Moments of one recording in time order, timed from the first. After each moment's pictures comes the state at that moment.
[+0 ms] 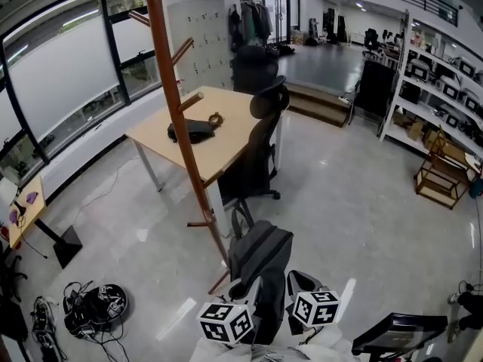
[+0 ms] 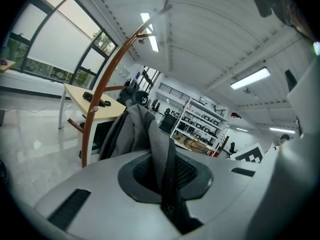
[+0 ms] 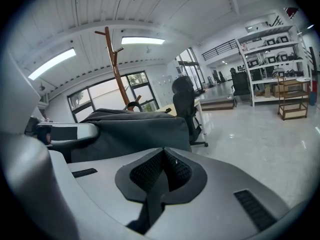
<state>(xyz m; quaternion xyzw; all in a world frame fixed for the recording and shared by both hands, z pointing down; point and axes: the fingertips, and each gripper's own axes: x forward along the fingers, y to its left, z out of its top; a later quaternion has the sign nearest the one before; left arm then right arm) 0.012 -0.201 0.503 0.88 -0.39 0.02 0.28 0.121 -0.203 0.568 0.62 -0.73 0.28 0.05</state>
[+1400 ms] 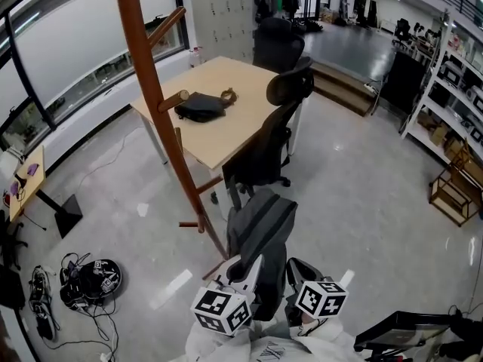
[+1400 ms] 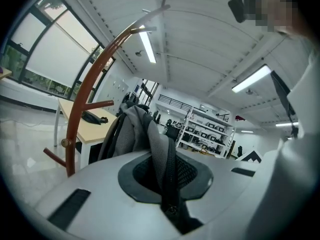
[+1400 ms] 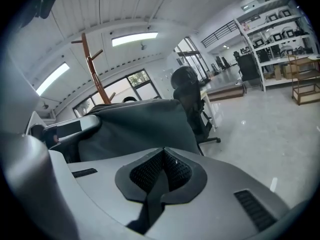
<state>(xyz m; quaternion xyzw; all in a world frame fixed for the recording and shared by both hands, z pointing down) 0.041 -0.310 0.465 0.88 -0.42 -0.03 0.22 0.142 -0.304 0.563 0.56 -0.76 0.34 0.03</state>
